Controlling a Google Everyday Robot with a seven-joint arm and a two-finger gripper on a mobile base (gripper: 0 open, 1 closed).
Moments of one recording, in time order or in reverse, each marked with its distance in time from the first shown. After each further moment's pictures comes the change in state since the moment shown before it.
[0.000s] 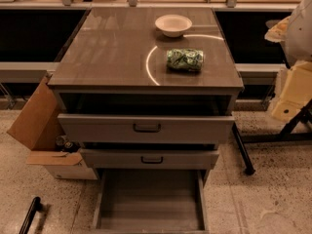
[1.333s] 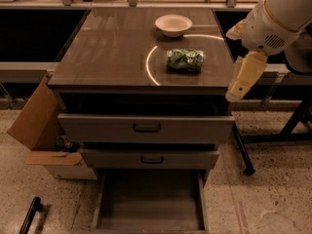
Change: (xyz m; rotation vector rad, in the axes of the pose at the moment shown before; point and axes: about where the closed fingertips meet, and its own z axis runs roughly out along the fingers) arm -0.045 -0.070 0.079 -0.055 -0.182 -0.054
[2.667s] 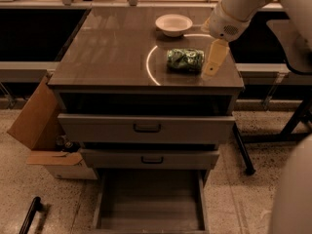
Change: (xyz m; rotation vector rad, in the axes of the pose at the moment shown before) arm -0.022 -0.100 0.083 -0.029 0.029 -0.064
